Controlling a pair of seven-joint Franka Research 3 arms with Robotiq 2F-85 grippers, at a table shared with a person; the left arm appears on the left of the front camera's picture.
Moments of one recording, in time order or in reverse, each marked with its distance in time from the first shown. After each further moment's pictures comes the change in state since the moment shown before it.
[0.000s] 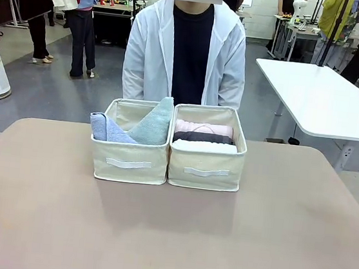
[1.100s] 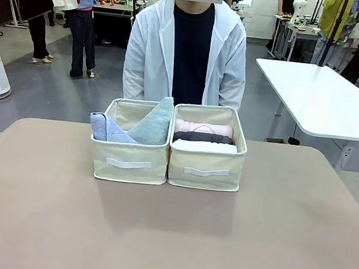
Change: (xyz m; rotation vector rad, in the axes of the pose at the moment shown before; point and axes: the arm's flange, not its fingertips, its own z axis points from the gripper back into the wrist) left arm 0.000 0.000 0.000 0.000 0.000 0.000; right arm -0.001 0.005 0.008 0.054 -0.018 0.126
